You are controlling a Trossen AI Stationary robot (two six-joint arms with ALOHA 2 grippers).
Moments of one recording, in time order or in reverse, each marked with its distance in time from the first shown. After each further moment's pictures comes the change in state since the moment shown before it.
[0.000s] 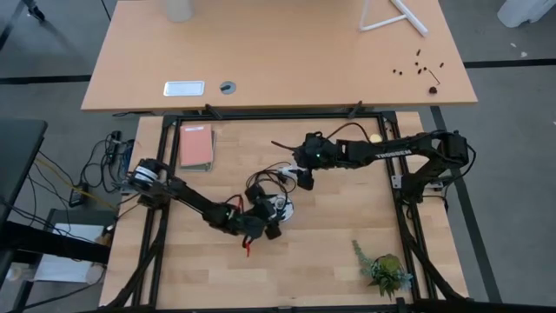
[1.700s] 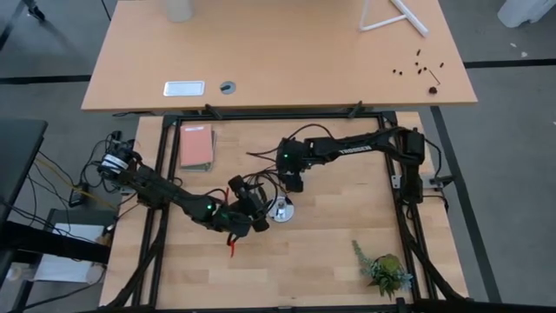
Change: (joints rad) left arm -0.046 -0.304 0.001 -0.381 -0.140 0.027; right arm -0.028 0.376 0.358 -0.354 -0.110 -0.115
